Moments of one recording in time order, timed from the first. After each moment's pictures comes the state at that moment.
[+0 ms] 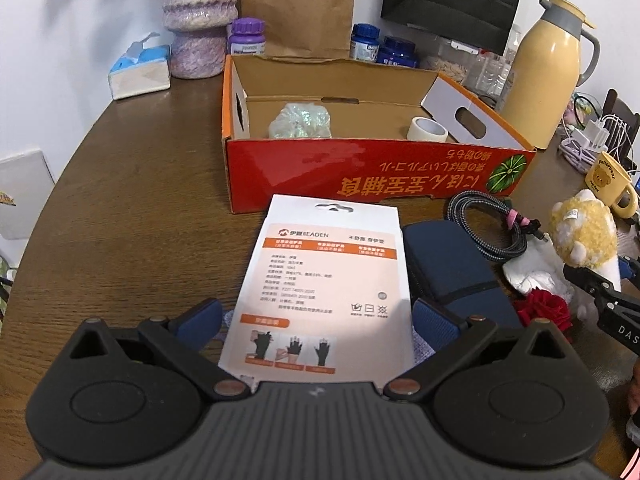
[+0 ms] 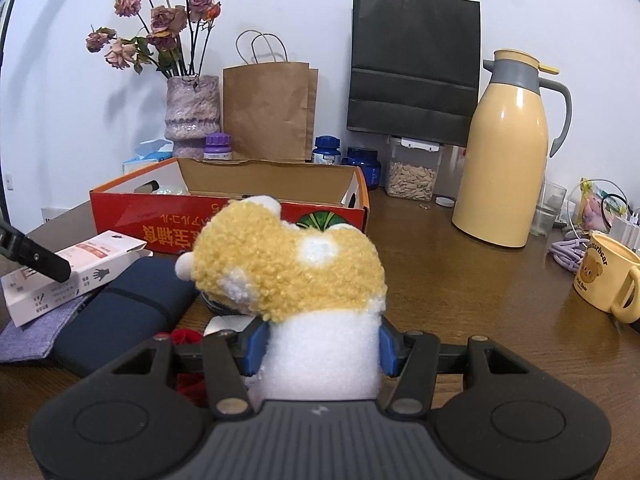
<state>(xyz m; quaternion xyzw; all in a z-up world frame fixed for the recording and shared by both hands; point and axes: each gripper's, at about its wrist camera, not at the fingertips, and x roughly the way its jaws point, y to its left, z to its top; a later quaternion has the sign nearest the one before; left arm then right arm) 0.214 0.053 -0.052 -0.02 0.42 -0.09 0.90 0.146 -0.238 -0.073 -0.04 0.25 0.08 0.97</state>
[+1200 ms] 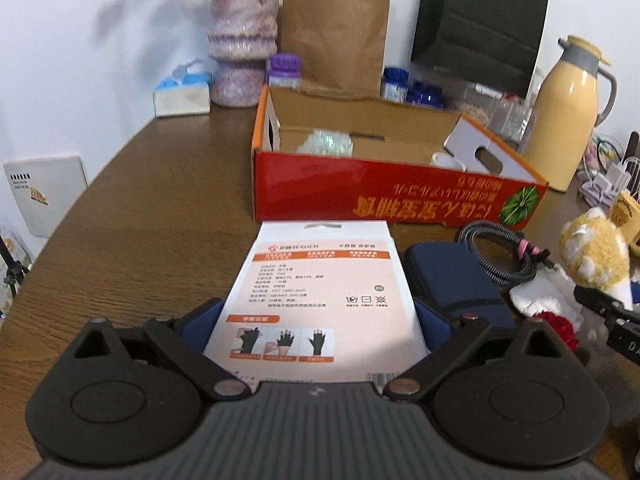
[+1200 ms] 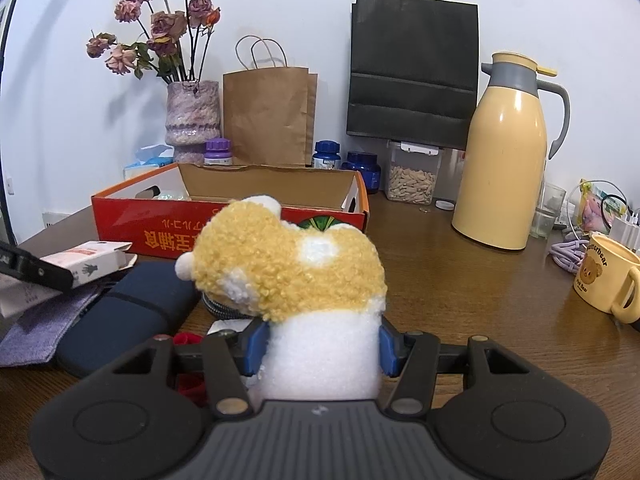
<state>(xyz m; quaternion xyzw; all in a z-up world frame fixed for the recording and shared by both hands) 0.178 0.043 -0.054 -0.05 0.34 -0.02 0.94 0.143 -0.238 -0.075 -0.04 0.24 0.08 0.97</state>
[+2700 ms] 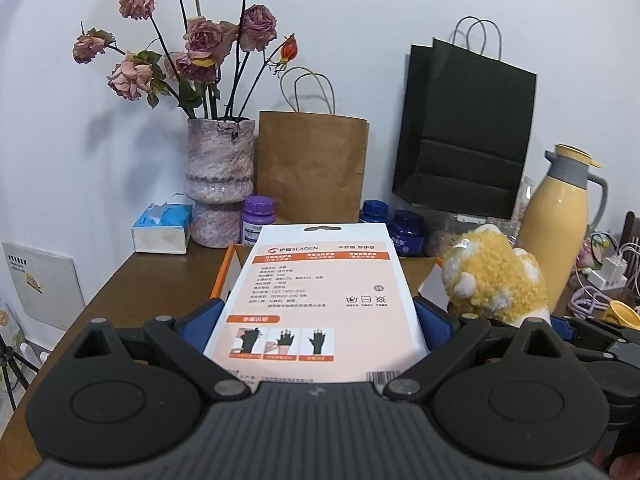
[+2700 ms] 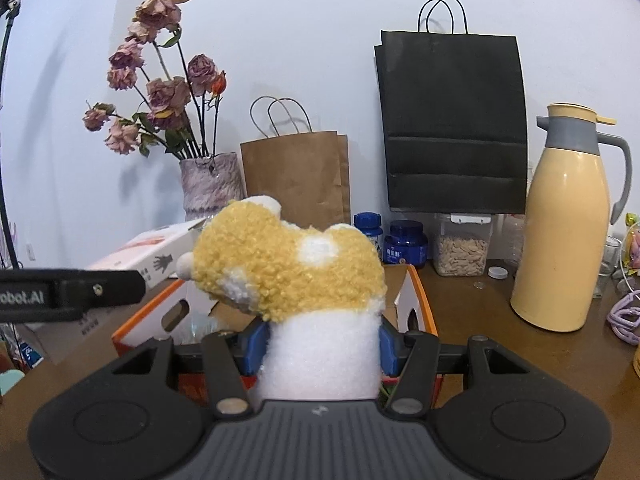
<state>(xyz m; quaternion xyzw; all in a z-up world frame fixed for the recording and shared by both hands) 0.235 -0.006 0.034 -0.06 0.20 -0.01 0.98 0.238 -0.195 0.005 0.02 0.19 0.12 0.97</state>
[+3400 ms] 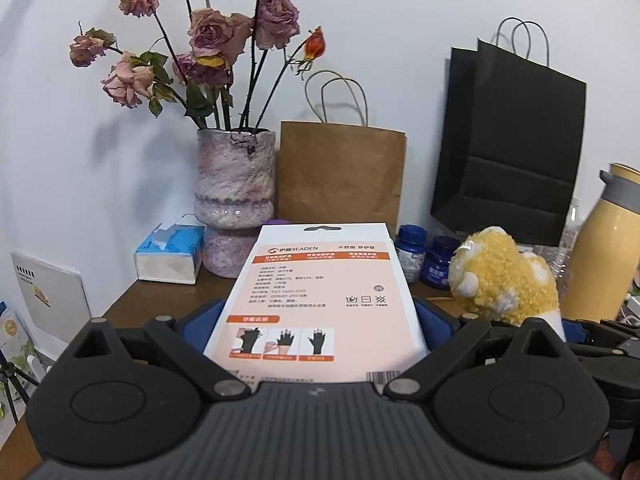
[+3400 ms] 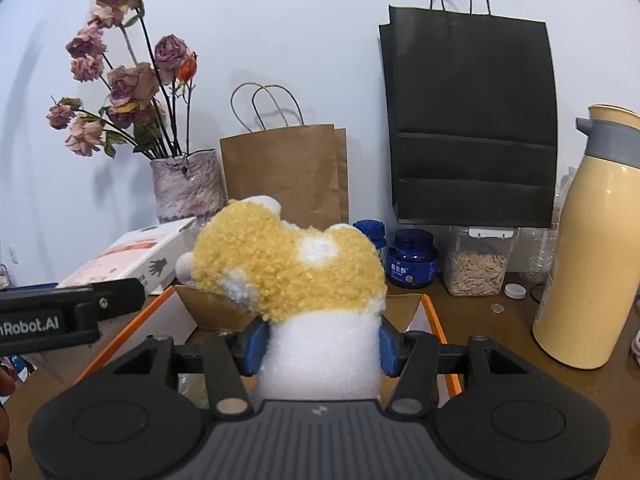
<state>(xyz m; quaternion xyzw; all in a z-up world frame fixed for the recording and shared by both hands) 0.312 0.002 0.030 -0.06 0.18 0.04 0.98 0.332 -0.171 0.010 0.01 0.21 0.10 0.97</state>
